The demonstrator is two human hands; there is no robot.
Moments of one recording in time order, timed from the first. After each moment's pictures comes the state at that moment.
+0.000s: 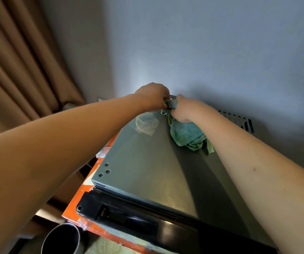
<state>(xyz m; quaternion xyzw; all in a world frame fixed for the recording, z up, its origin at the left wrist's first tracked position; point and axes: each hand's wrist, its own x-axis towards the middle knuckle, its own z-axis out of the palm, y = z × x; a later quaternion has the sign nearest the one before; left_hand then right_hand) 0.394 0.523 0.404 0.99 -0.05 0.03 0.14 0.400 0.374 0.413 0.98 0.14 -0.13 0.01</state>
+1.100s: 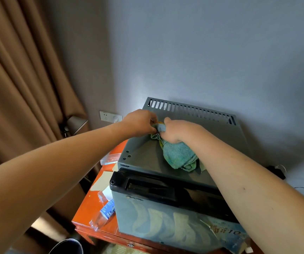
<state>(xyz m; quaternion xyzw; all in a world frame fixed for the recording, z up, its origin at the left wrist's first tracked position) 0.266 0.552 0.399 0.98 -0.08 0.03 0.18 0.260 0.394 0.436 0.97 0.15 -0.19 0.02</state>
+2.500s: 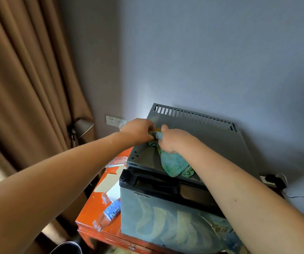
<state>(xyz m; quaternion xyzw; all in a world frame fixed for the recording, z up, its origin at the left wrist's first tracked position) 0.225 0.568 0.398 0.98 -0.05 0.05 0.18 0.231 0.415 0.426 0.97 0.17 -0.15 0.05</state>
